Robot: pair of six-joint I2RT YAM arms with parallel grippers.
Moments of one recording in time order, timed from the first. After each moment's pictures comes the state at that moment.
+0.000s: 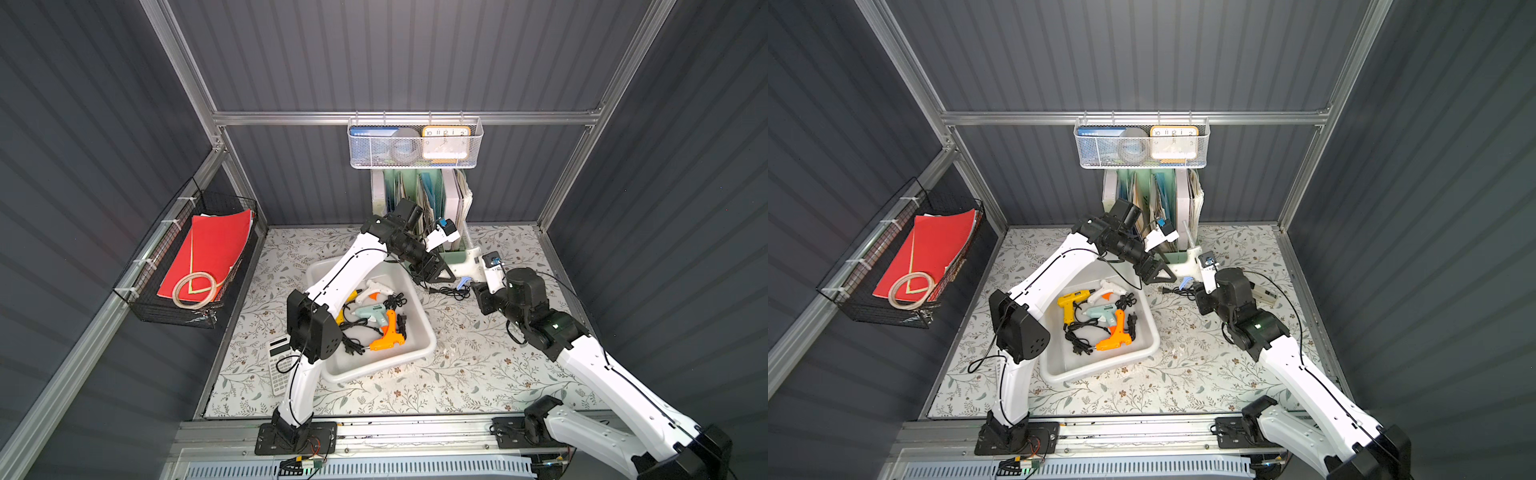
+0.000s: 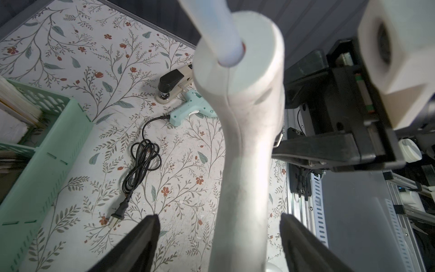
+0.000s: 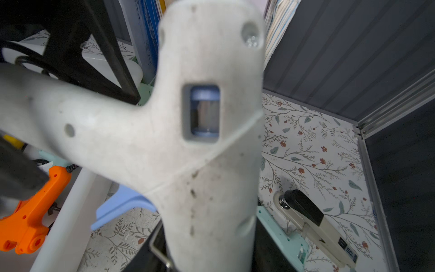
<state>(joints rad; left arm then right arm) -0.60 2.13 2.24 -1.07 0.79 0.35 0.45 0.98 0.85 -0.36 0.17 -0.06</state>
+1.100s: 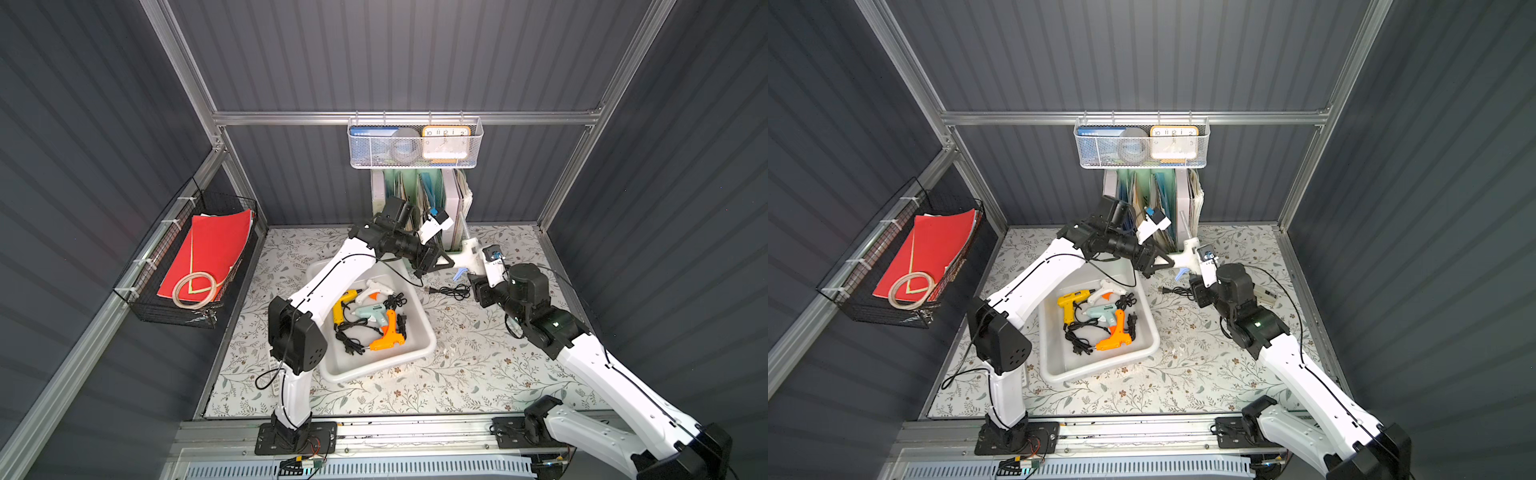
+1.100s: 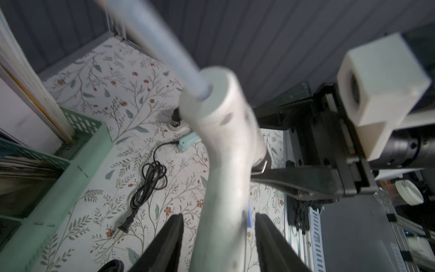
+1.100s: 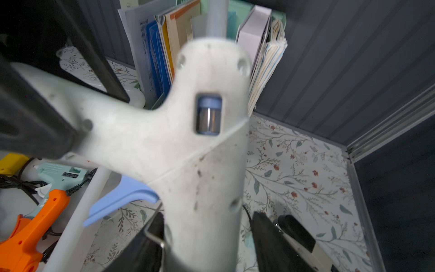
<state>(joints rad) -0.57 1.93 2.00 -0.72 0.78 0.12 0.46 0.98 0.88 -0.26 0.18 -0.10</state>
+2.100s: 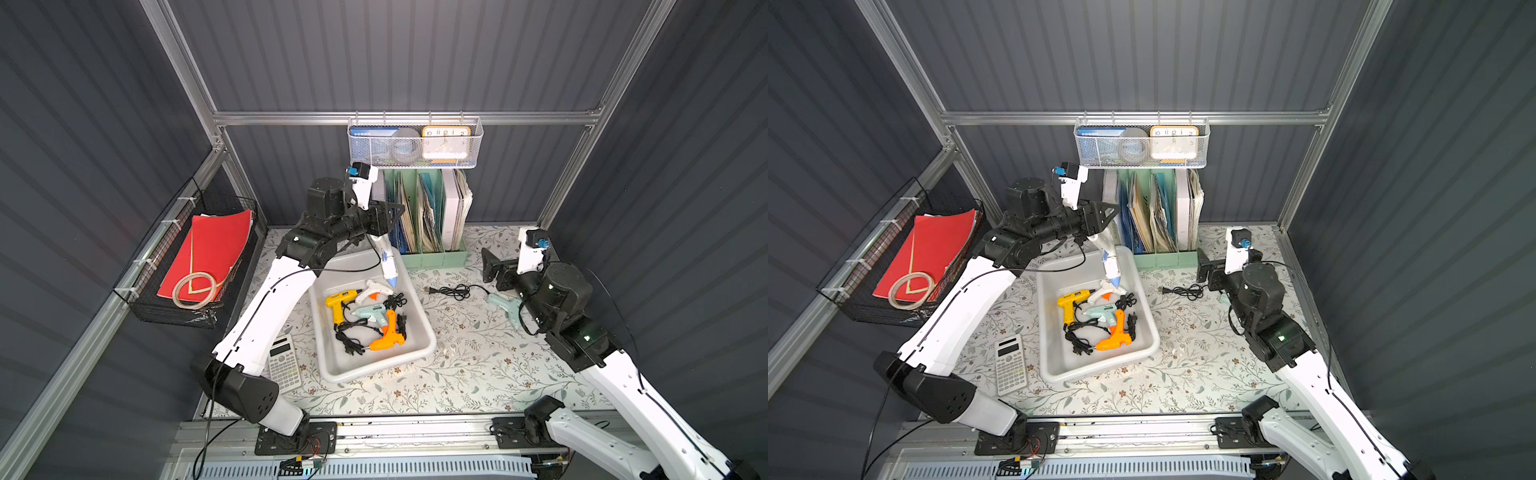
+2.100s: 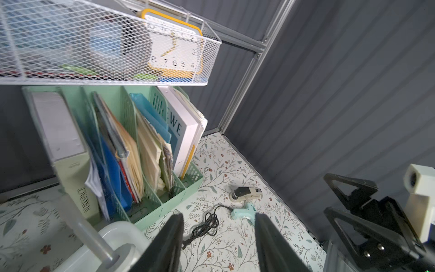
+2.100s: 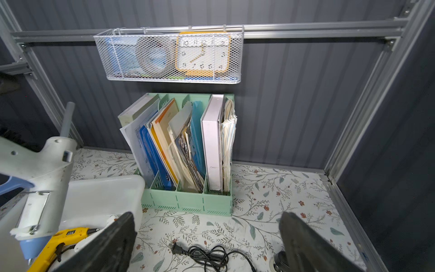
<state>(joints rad) -0.40 1.52 1.76 -0.47 0.39 -0.31 0.46 0.86 0.98 -0.21 0.33 0.08</state>
